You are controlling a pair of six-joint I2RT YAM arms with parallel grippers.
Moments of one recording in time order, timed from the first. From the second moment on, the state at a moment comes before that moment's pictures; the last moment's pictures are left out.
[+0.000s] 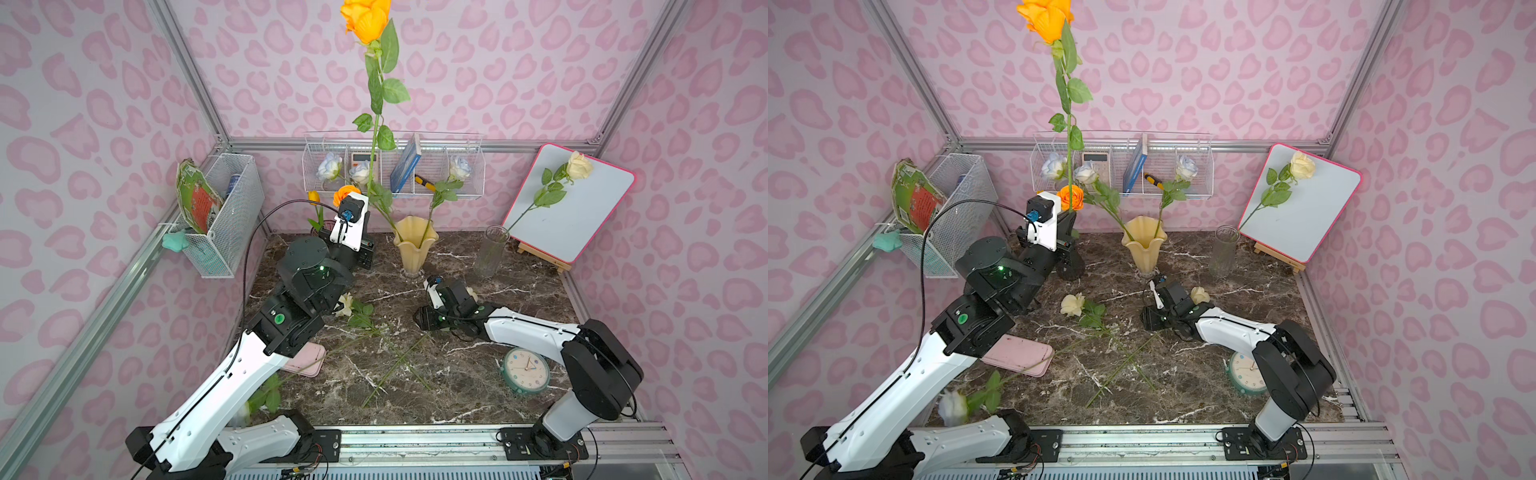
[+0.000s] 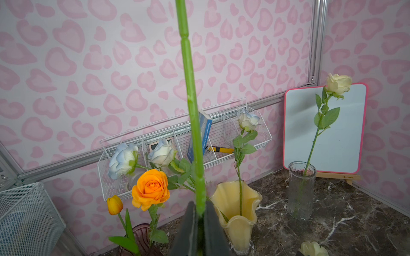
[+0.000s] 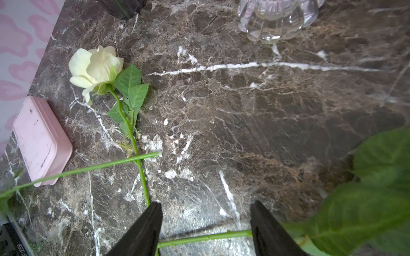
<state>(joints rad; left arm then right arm) -0.69 1.12 1.40 -0.19 -0.36 0.26 0.75 1.64 0.95 -0.11 -0.12 0.44</state>
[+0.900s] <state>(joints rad) -0.33 1.15 1.31 -0.03 -0.24 0.17 0.75 1.65 0.91 -0.09 -0.14 0.42</state>
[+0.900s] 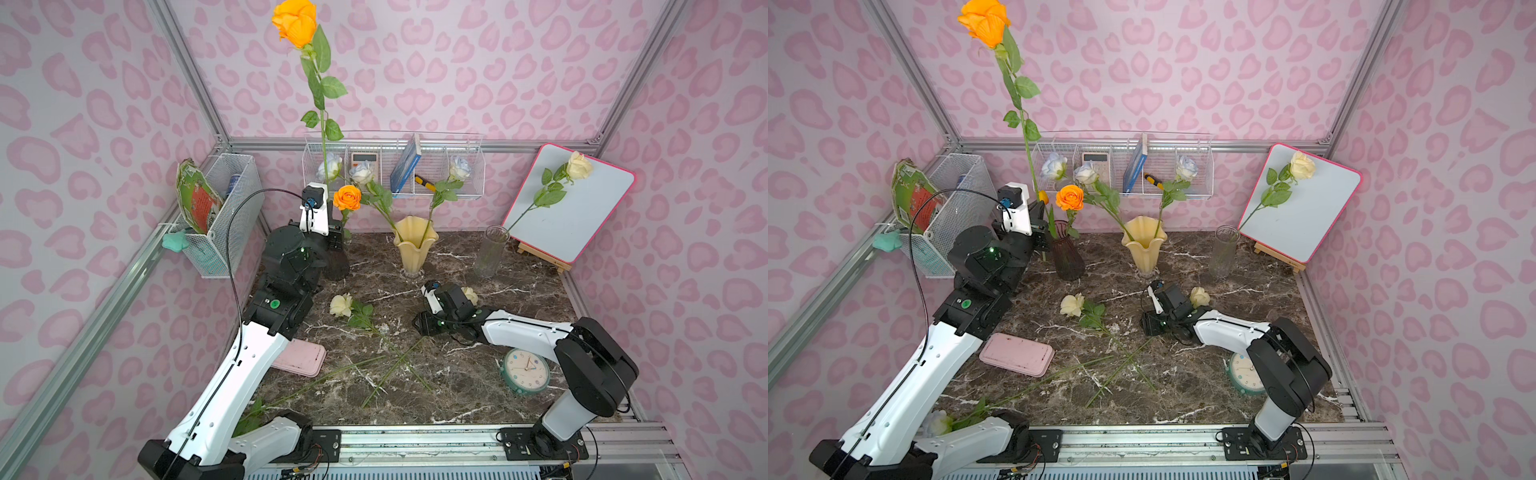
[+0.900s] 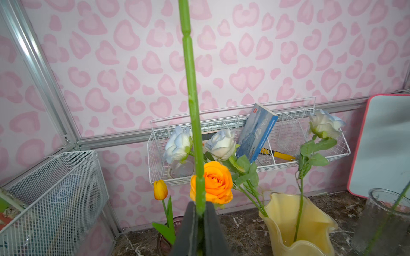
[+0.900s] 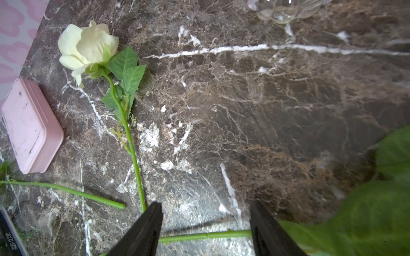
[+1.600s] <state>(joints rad) -0.11 1.51 1.43 0.24 -0.09 0.08 0.76 1.67 0.93 -0.10 -0.13 0.38</state>
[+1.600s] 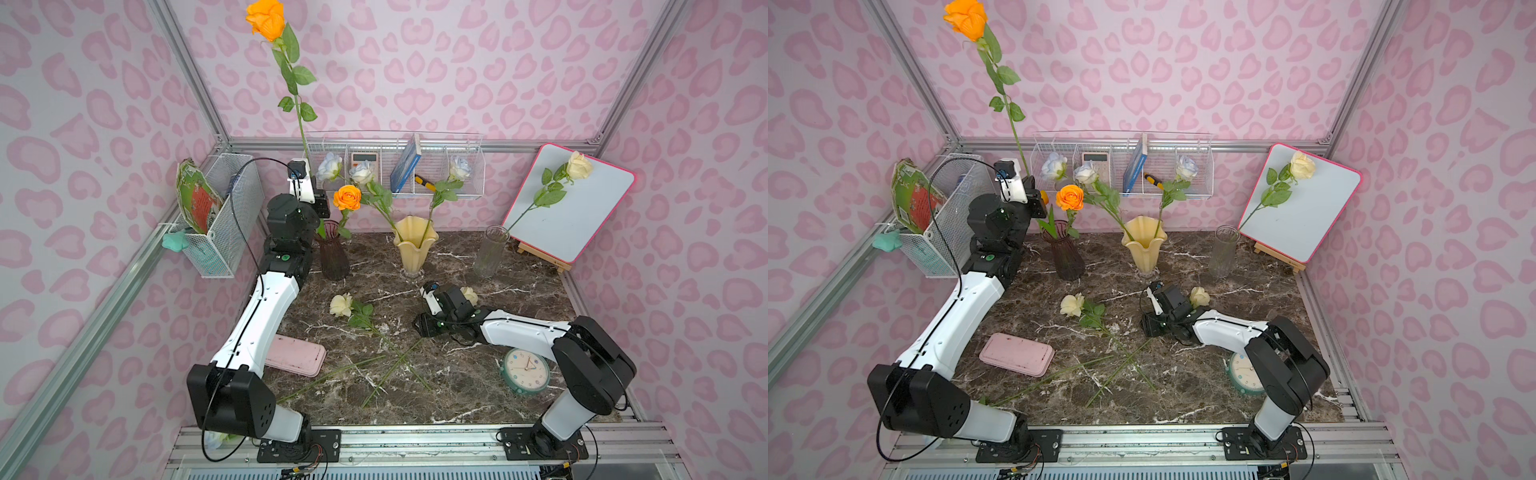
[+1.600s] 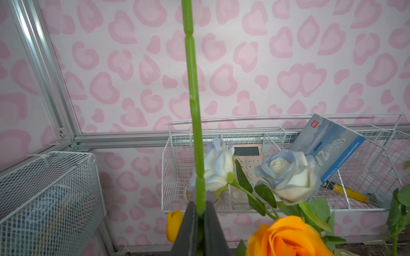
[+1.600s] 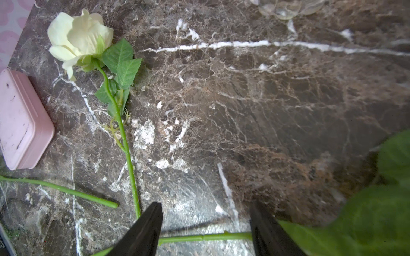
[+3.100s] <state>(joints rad) -0.13 1.36 1.14 0.40 -0.12 -0.05 0.94 1.75 1.13 -0.19 -0.15 0.06</state>
